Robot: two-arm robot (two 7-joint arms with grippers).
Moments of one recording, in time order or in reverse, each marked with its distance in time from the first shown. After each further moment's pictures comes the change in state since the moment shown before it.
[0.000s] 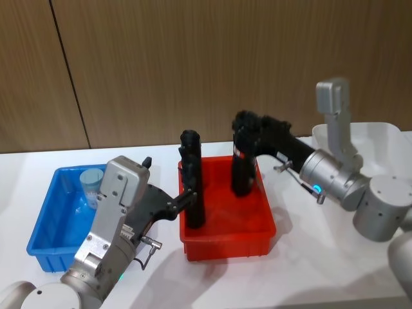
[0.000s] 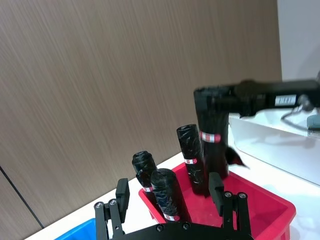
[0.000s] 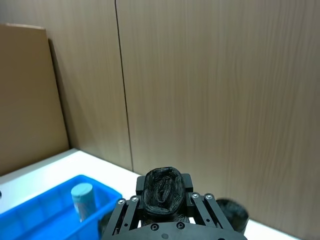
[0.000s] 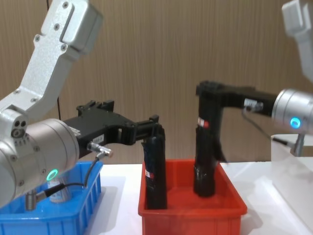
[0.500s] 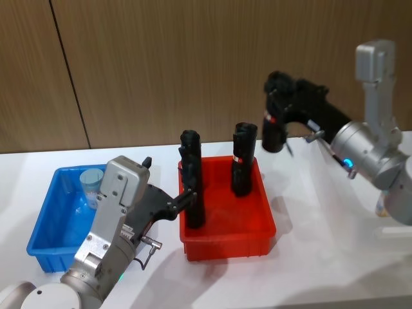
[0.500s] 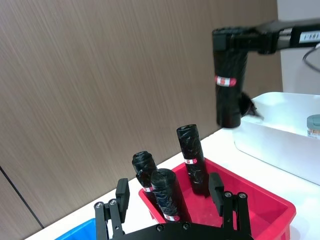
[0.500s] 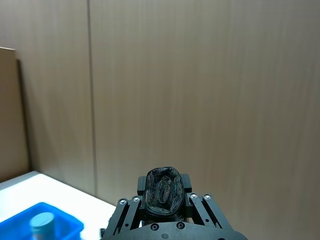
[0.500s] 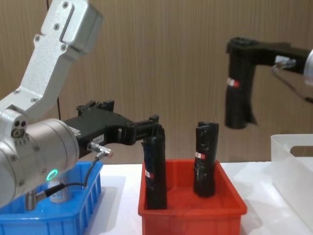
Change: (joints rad) left arm 0.000 0.000 0.000 0.000 0.000 0.000 0.000; right arm -0.068 0.068 0.051 -0.262 -0.034 0.076 -0.130
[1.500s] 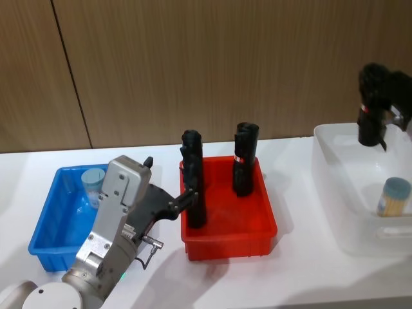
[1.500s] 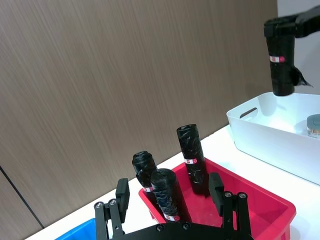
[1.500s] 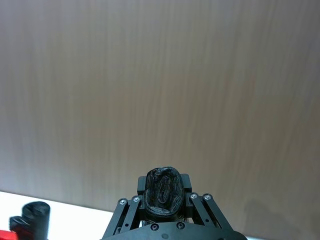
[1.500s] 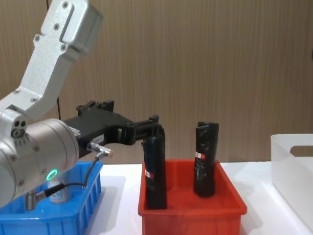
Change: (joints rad) left arm 0.000 0.000 0.000 0.000 0.000 0.000 0.000; right arm 0.018 0.108 0.116 0.018 -0.100 0.134 -0.208
